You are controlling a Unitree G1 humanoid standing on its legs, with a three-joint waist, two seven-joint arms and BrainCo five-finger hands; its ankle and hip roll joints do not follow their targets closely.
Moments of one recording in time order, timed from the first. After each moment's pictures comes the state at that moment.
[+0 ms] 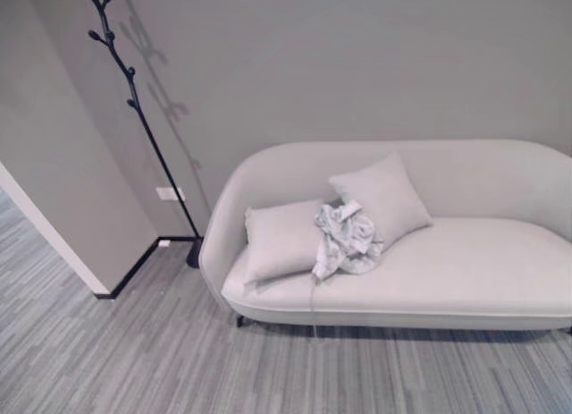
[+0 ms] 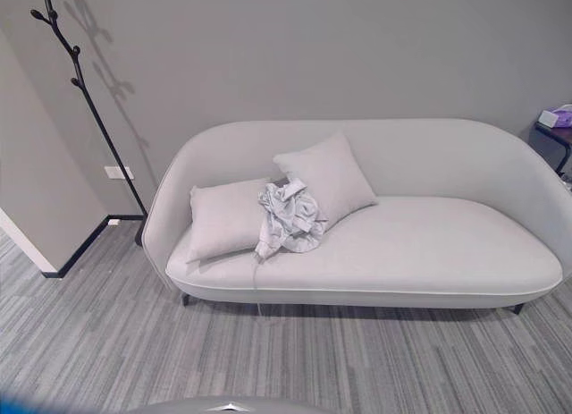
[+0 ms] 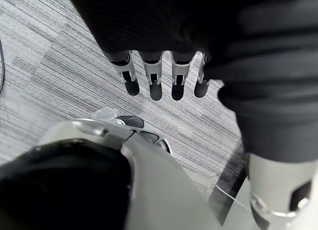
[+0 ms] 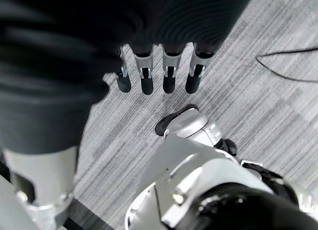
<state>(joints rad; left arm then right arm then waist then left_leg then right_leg) 0.11 0.17 -0.08 1.41 -0.49 -0.06 -0.11 0.10 -0.22 -0.07 1.57 0.79 0.10 0.14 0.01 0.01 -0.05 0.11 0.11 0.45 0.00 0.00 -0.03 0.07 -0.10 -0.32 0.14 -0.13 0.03</state>
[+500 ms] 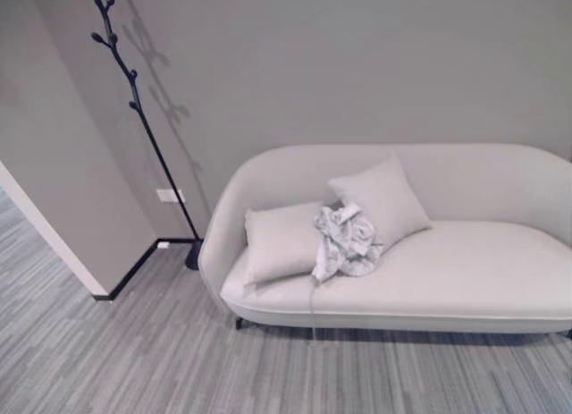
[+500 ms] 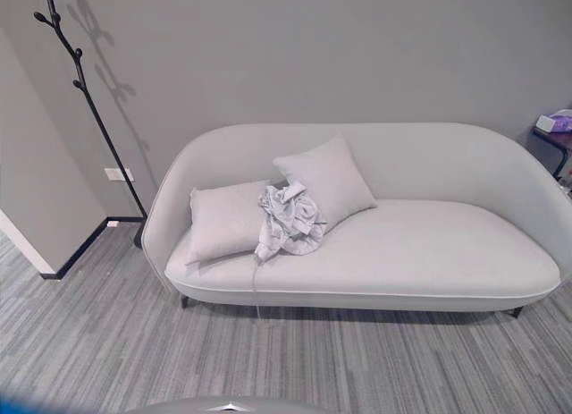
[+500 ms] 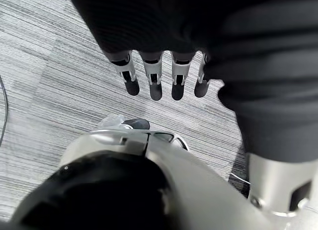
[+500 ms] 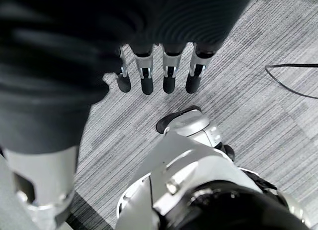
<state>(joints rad) 0.10 0.18 -0.11 1.43 -0.41 -0.06 -0.12 0.10 -0.22 -0.03 1.54 0.74 0.10 0.14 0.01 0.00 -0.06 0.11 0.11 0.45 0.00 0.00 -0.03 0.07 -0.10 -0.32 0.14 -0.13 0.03</state>
